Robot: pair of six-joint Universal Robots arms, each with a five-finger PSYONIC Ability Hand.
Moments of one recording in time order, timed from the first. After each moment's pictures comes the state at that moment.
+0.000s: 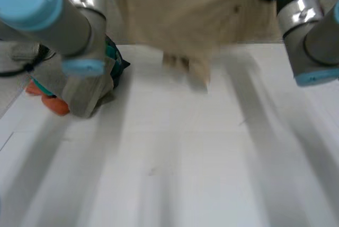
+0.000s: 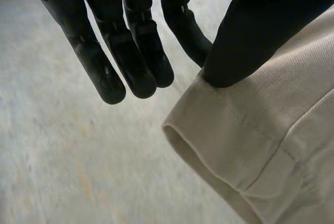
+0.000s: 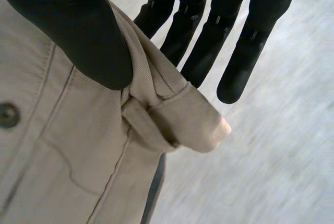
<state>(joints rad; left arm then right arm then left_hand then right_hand) 4.21 -2.26 -0.64 3.59 -1.68 3.43 1.88 -0.99 0.93 -0.54 1.40 2.80 1.14 1.20 1.19 1.20 1.00 1.10 1.17 1.19 1.20 0.95</state>
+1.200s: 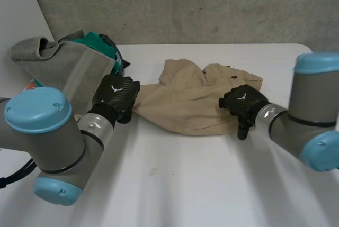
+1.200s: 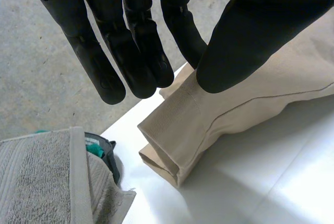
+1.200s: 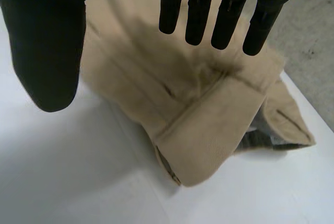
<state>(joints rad) 4.19 -1.97 -1.65 3.51 -1.58 3.49 1.93 -0.97 1.34 0.11 1.38 2.48 1.14 1.20 1.19 1.20 1.01 0.41 0.41 0.41 0.40 0.21</state>
